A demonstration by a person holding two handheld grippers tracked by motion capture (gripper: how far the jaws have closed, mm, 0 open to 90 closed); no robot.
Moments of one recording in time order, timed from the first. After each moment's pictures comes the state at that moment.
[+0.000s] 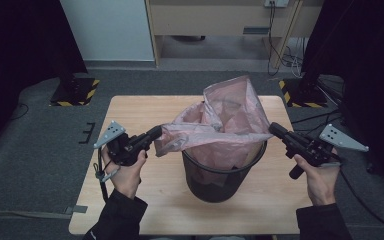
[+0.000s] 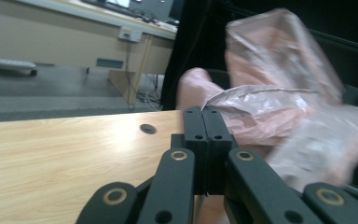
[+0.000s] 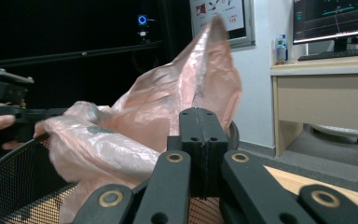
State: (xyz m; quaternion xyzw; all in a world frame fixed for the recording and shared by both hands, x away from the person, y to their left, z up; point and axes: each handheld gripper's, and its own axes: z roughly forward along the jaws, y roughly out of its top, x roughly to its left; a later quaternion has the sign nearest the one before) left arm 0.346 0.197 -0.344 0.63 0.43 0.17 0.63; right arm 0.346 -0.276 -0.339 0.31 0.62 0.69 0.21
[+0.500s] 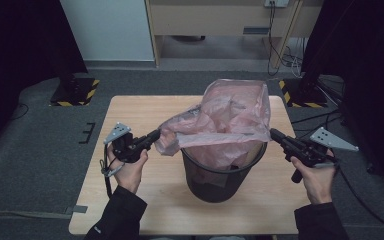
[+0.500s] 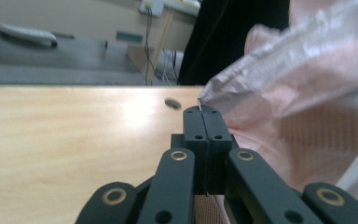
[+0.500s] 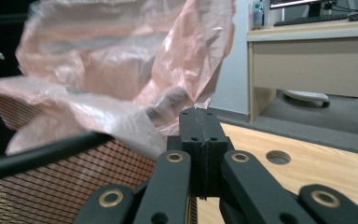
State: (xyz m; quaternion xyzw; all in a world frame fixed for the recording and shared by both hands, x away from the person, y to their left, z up) left arm 0.365 0.195 -0.381 0.65 0.46 0.15 0.59; right arm 0.356 -0.281 -0.365 0.36 0.66 0.63 0.22
